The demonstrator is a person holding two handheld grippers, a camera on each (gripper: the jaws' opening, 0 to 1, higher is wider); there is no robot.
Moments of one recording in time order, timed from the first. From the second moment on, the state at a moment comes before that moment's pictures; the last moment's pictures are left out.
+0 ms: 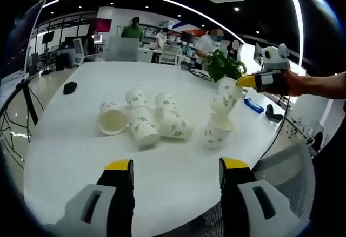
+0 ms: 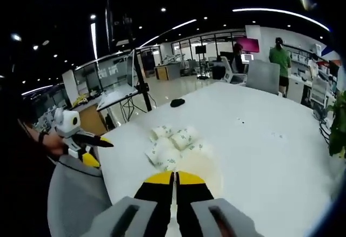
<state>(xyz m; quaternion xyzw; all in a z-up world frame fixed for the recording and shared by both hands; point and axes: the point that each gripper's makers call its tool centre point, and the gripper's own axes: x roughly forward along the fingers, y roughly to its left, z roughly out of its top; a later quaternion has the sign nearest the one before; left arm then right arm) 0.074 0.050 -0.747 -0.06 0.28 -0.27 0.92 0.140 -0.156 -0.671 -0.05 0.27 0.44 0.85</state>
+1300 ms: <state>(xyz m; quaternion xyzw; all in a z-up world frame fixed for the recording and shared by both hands) 0.074 0.050 -0.747 -0.07 0.28 -0.28 0.92 0.129 -0.139 -0.713 -0.07 0.31 0.45 0.83</state>
